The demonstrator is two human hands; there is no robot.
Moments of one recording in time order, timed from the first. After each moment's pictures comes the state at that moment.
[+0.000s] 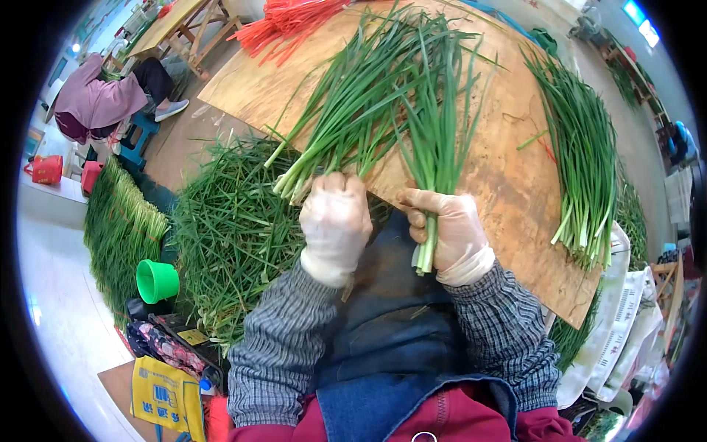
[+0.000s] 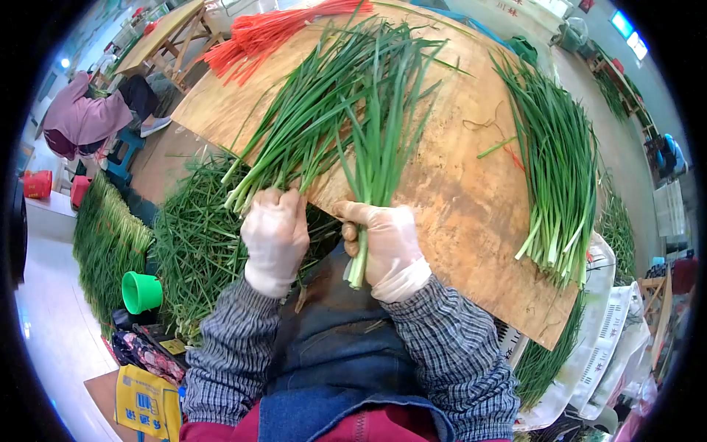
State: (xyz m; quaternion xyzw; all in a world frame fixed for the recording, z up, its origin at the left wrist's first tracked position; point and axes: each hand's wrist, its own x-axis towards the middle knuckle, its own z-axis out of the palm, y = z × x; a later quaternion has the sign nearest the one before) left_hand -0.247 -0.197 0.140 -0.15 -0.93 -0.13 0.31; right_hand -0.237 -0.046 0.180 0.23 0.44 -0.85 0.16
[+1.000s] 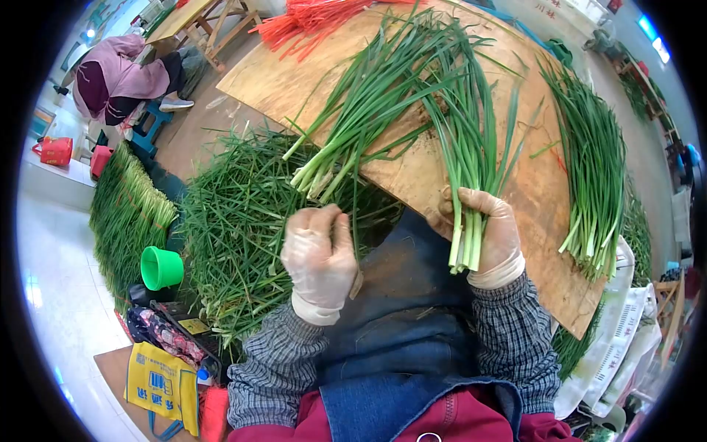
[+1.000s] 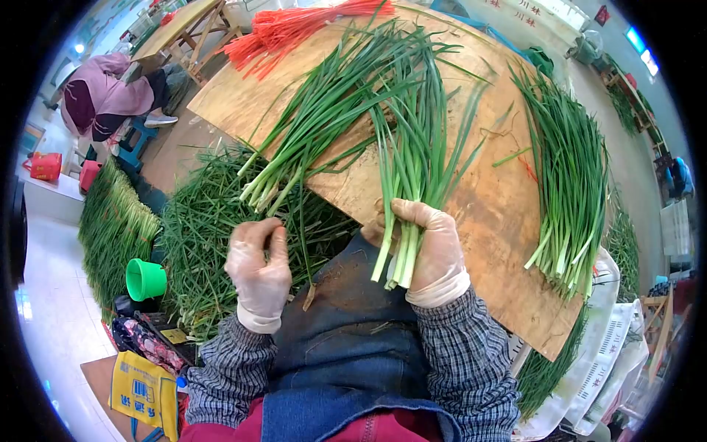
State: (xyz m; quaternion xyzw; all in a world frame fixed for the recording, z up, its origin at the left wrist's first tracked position) left_hand -0.197 -0.218 0.151 -0.02 -0.90 -0.29 0.33; right_hand -0.234 -0.019 0.173 0.23 0.29 -0.92 0.16
